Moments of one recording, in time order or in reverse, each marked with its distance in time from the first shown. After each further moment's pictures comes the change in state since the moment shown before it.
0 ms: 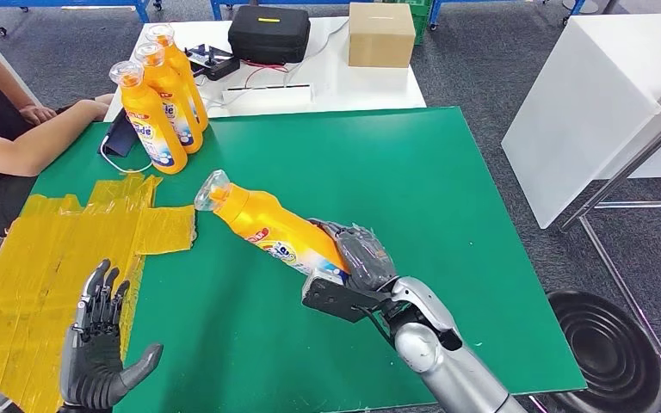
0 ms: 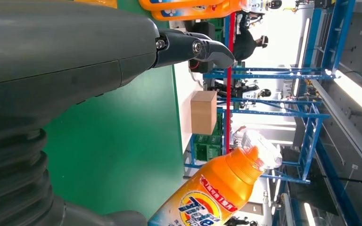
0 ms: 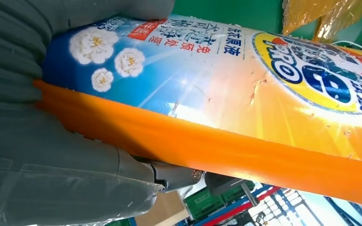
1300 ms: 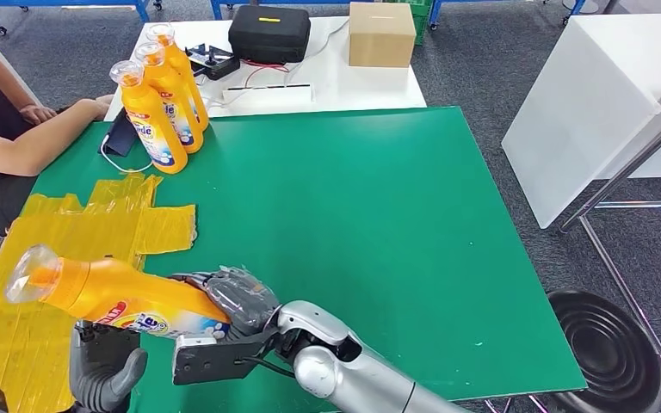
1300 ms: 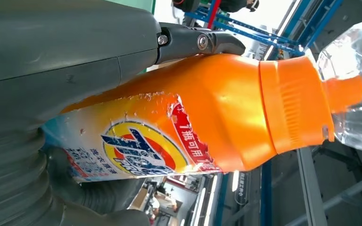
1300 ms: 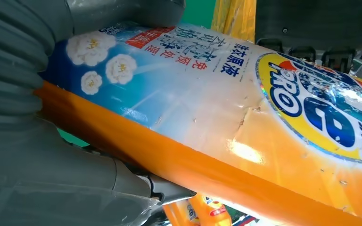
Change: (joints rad) left arm 0.005 0.051 -0.151 0.010 0.368 -0.091 0.111; right arm -0.159 0.261 0.376 0.259 -0.092 0.059 -0.060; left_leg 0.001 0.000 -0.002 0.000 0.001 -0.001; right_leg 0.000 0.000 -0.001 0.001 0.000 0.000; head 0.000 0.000
